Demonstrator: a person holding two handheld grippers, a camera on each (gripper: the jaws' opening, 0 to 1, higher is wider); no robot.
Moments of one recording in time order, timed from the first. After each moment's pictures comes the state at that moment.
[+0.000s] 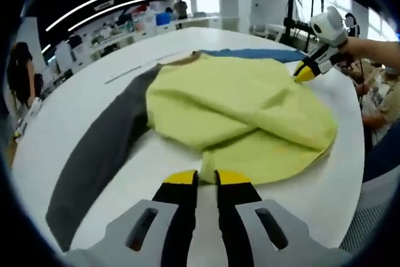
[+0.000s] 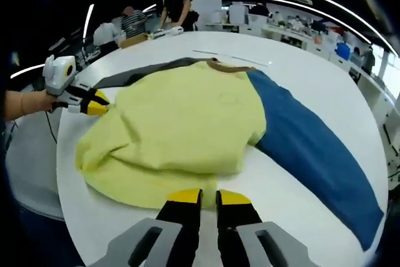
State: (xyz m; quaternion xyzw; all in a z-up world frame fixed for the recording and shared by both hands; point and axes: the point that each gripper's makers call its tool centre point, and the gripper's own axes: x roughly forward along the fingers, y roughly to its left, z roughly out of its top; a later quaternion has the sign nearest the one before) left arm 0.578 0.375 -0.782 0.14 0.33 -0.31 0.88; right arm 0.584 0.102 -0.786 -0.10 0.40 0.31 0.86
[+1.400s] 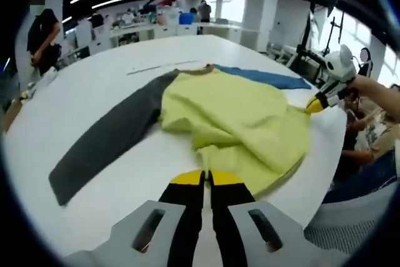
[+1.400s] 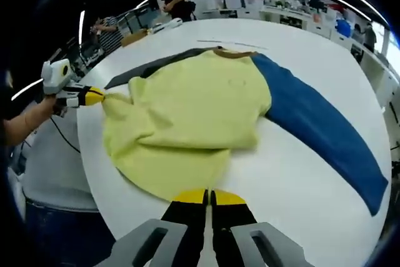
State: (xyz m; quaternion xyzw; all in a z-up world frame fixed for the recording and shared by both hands) left arm 0.528 0.398 -0.728 0.04 0.34 -0.26 0.90; right arm 0.522 0.099 -0.760 -0.05 0.45 0.32 0.83
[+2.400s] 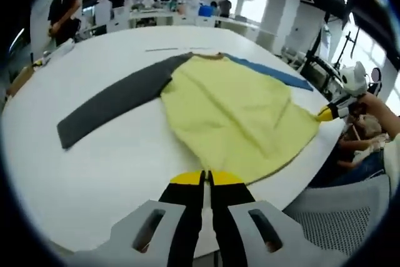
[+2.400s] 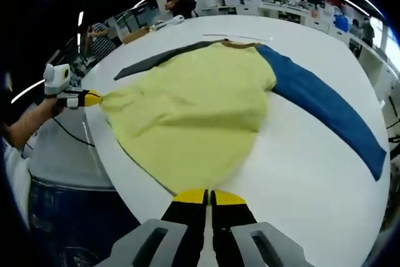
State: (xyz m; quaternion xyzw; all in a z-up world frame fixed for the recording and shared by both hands) left arm 0.468 0.423 -0.739 -0.01 0.38 -0.21 0.90; right arm 0.460 0.092 -0.763 -0.06 0.48 0.31 0.82
